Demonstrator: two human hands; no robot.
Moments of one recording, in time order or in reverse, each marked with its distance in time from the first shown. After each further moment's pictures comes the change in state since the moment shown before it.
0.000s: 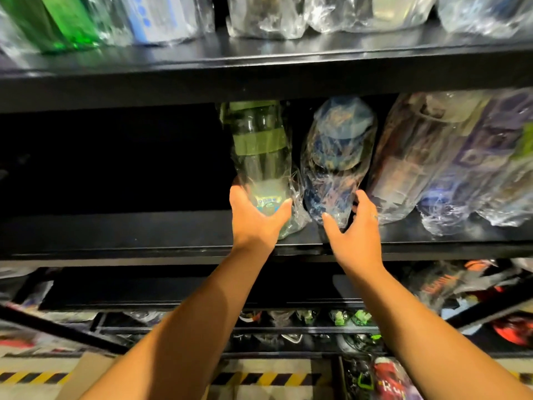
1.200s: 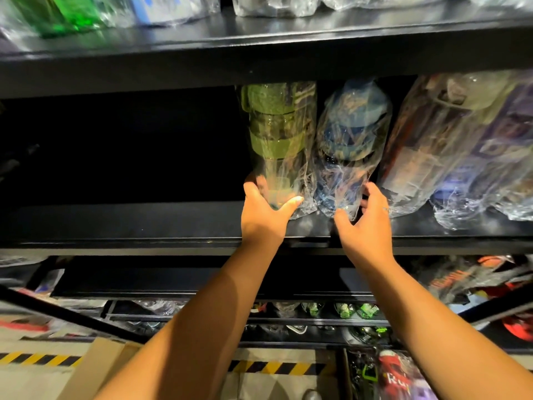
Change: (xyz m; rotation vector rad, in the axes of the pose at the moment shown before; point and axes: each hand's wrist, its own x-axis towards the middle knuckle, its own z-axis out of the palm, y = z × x) left_hand 0.005 -0.012 0.012 0.149 -0.027 -0.034; right_hand 0.002 0.001 -0.002 0.050 -0.015 0.018
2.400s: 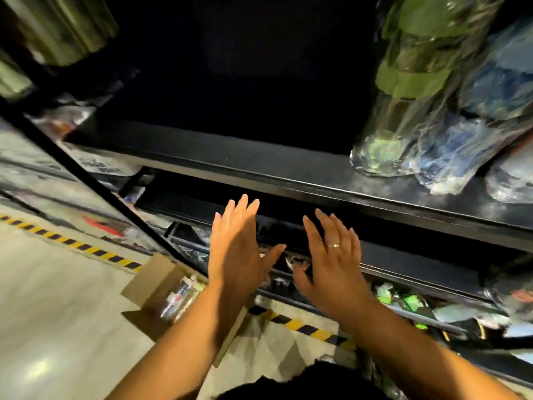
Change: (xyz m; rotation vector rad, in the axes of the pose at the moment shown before) left_hand -0.123 -0.119 -0.139 0.721 0.073 0.134; right_hand -0.154 -0.020 0.088 -0.502 -0.551 -0.597
